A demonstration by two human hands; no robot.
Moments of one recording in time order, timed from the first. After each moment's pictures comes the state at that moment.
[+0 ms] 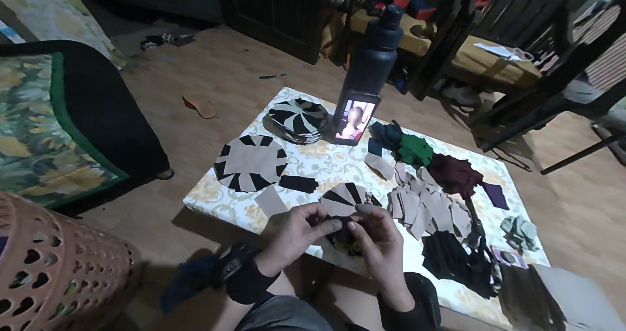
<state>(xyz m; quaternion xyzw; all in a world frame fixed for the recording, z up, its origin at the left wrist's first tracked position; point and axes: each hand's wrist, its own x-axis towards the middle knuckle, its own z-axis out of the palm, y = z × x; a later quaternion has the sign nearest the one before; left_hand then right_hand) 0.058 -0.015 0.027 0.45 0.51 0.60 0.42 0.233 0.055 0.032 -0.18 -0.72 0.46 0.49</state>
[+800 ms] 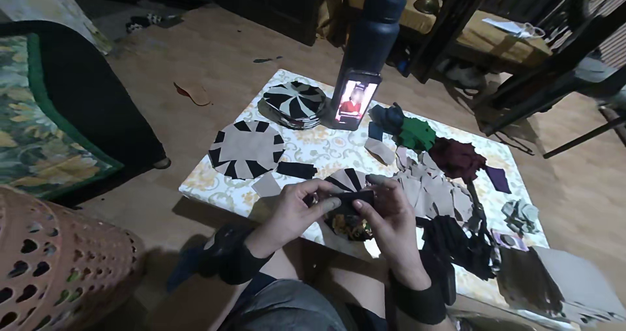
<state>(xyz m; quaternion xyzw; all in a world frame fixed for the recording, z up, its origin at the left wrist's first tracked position) 0.048 -0.011 0.045 0.57 0.52 0.58 0.25 0.238 0.065 0.059 -0.23 -0.71 0.49 0.44</state>
